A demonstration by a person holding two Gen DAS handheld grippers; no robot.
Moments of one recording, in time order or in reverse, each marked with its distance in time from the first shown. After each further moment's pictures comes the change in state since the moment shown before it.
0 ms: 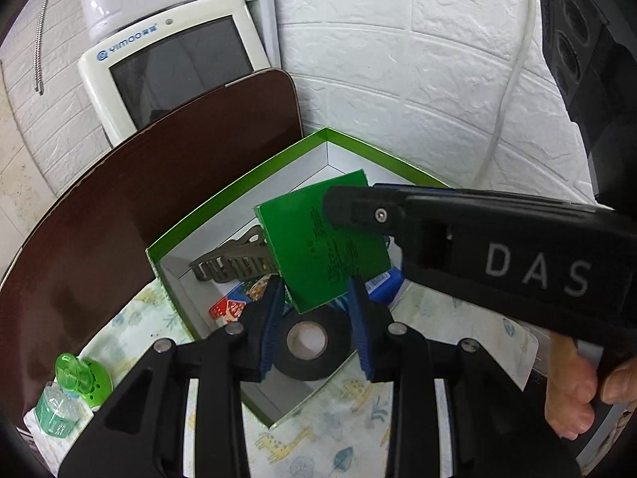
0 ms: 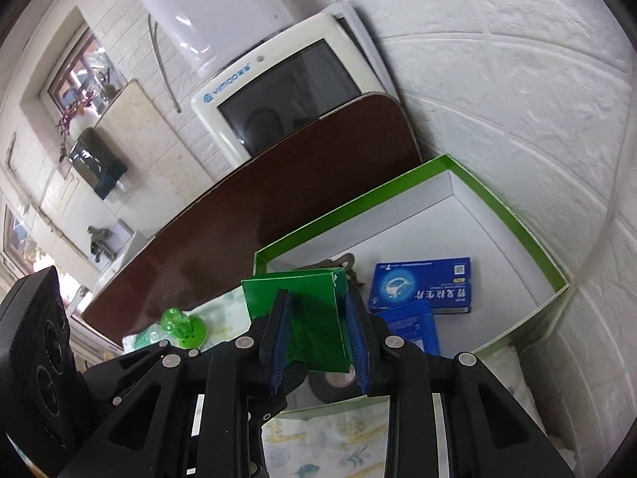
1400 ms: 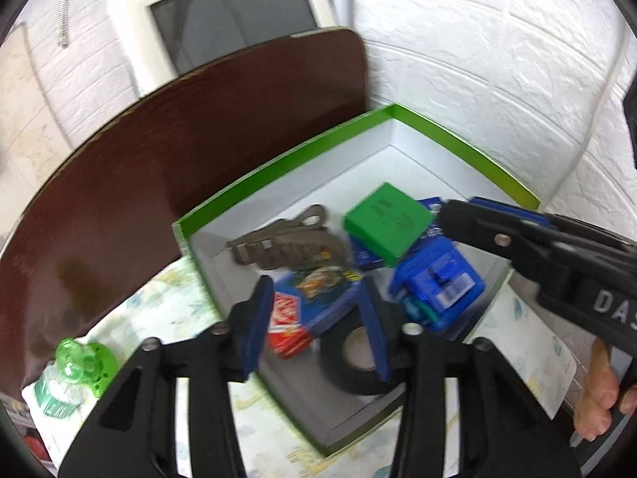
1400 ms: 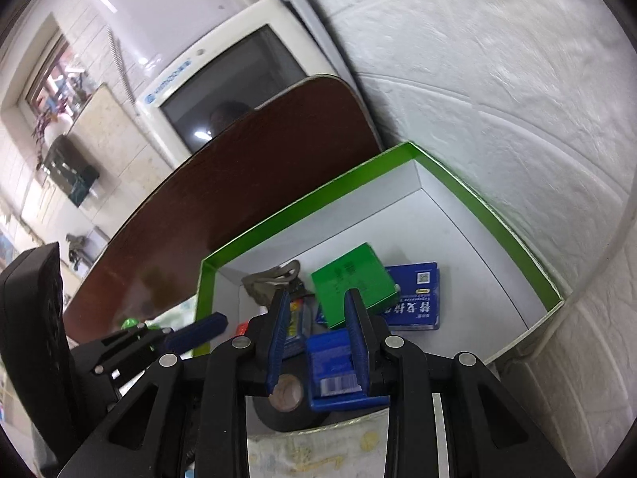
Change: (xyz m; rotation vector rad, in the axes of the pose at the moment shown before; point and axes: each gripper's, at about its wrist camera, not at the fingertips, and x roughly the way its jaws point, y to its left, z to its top) left arm 0.035 0.047 -0.005 -0.128 0.064 0.131; right arm 0.027 -0.029 -0.008 -0.006 0.014 -0.036
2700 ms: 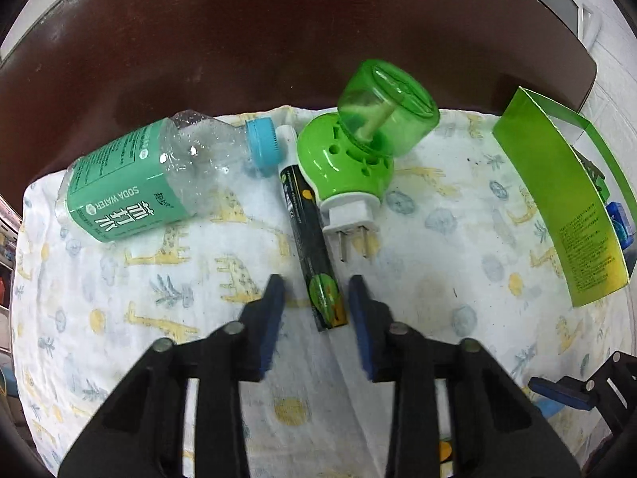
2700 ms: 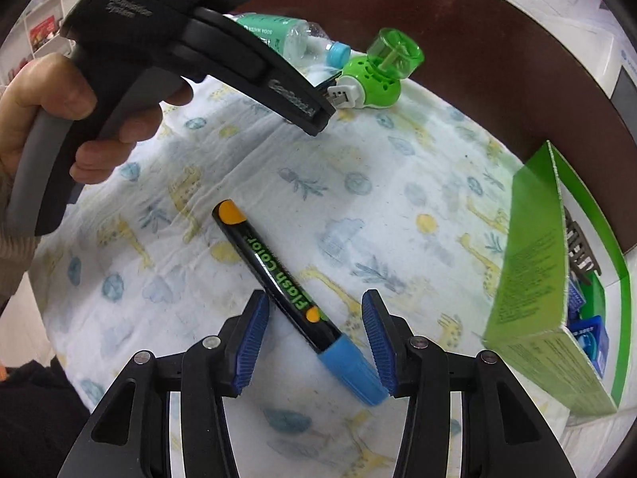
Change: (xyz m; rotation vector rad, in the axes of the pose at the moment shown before) left arm 0.003 0.214 -0.177 -0.466 0.138 0.121; right arm 0.069 0.213 -0.209 -0.976 0.403 0.011
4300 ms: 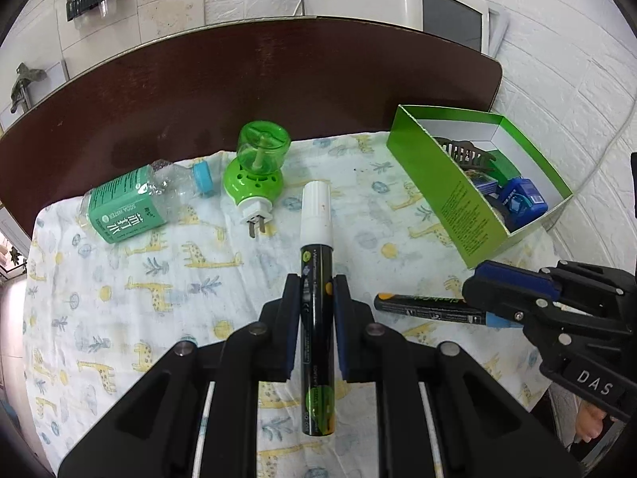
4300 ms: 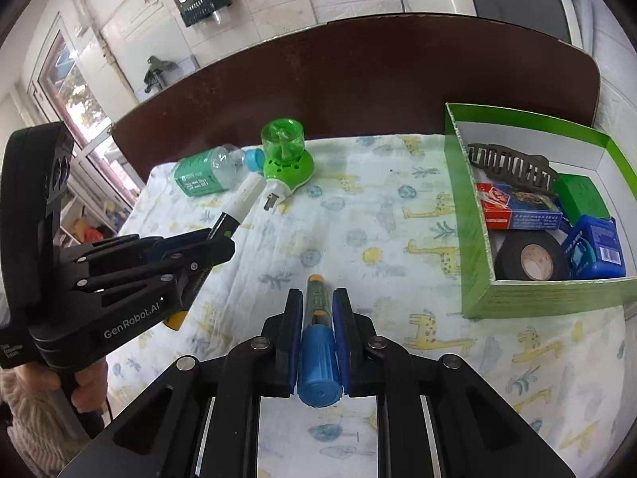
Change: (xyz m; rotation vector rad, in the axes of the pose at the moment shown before) left arm -0.096 -0.053 -0.035 0.111 -0.130 -0.107; right arm -0.066 -0.070 -0.008 0.525 -0.207 0.127
